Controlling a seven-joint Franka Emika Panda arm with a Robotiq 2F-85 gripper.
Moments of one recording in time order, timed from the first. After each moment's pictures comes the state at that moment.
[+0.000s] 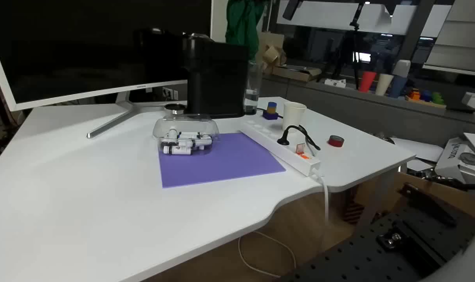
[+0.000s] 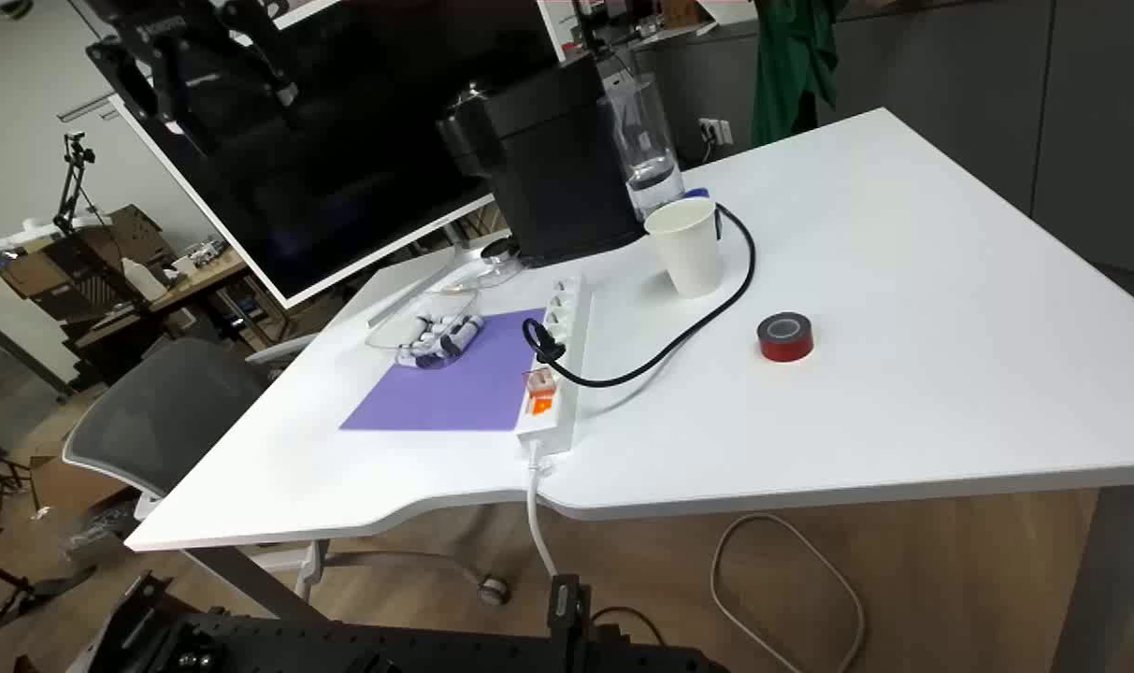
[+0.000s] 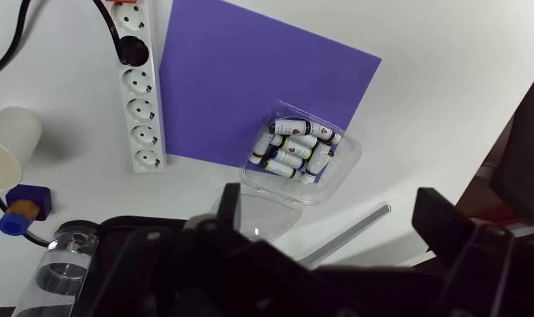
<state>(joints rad) 0.08 -0.53 -0.20 -2.56 0.16 2.26 -0.37</state>
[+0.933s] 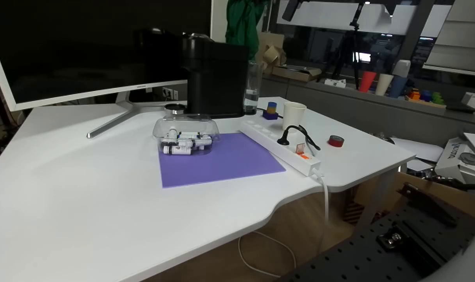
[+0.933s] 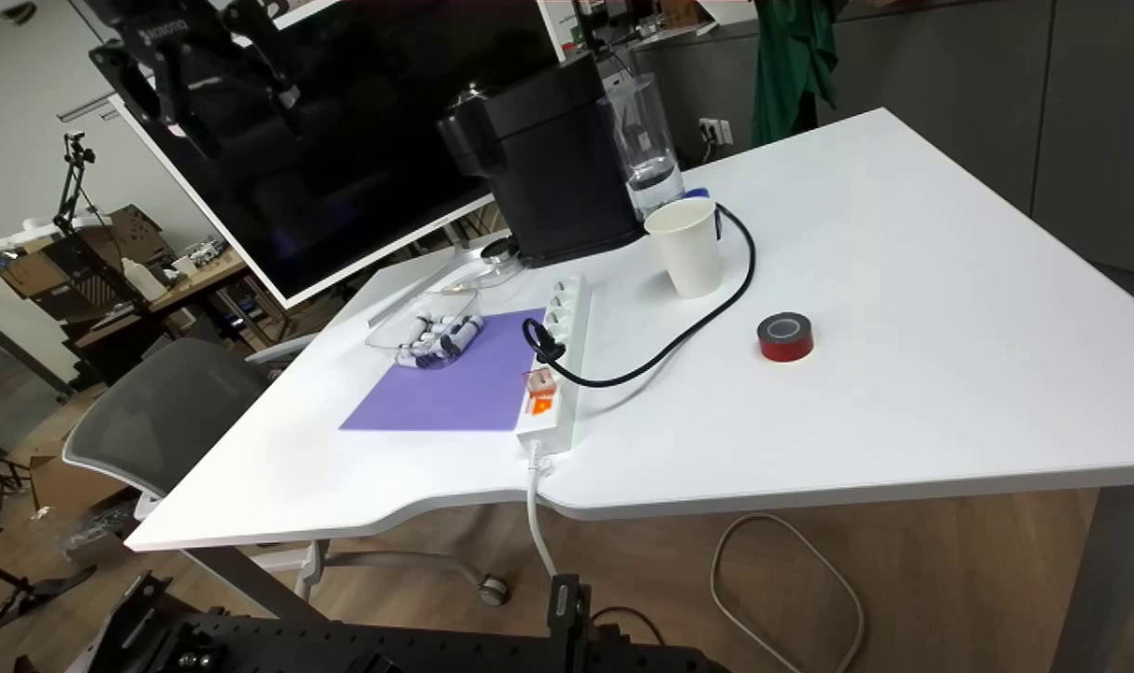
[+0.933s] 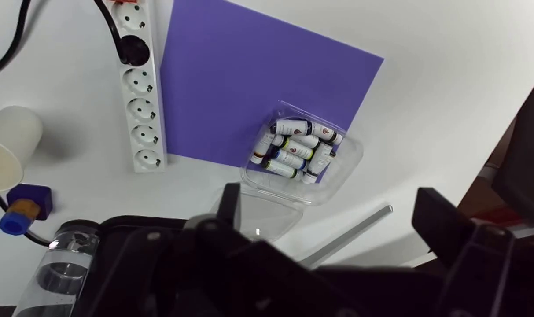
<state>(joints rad) 0.08 -0.53 -0.20 -2.57 0.16 2.27 -0.37</state>
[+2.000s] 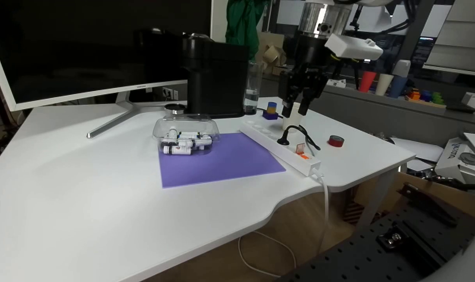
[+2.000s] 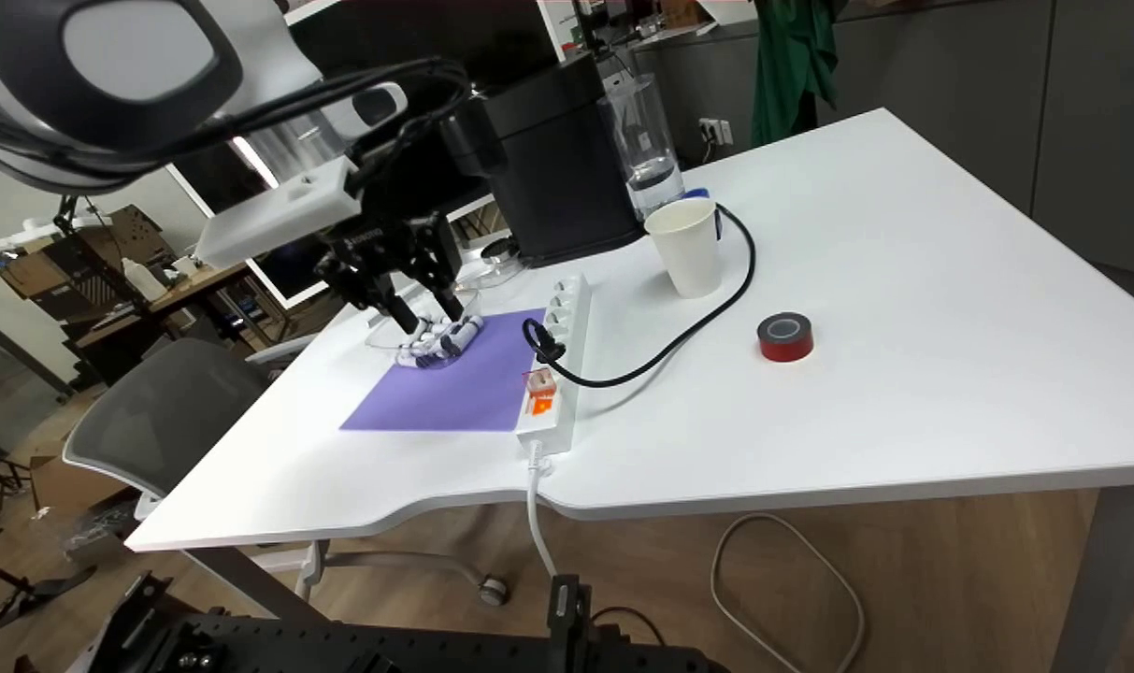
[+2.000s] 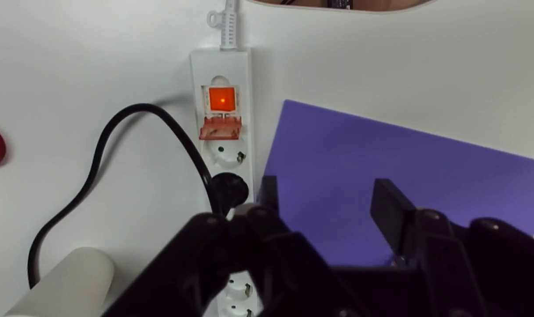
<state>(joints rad) -0.07 -0.13 -0.19 -2.75 0.02 2.72 -0.38</state>
